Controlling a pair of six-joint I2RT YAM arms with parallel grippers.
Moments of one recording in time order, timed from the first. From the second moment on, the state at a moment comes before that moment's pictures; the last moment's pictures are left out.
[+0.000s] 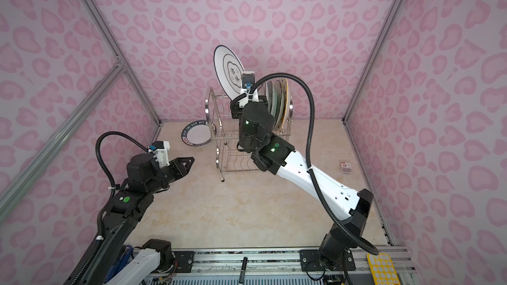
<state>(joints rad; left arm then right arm) -0.17 0.82 0.82 -0.43 0.31 -0.64 0.97 1.70 1.87 0.12 0.96 -0.20</state>
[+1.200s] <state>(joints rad) -0.17 0.88 0.87 -0.51 0.34 -0.63 0.97 2.12 2.55 -0.77 1.31 0.01</state>
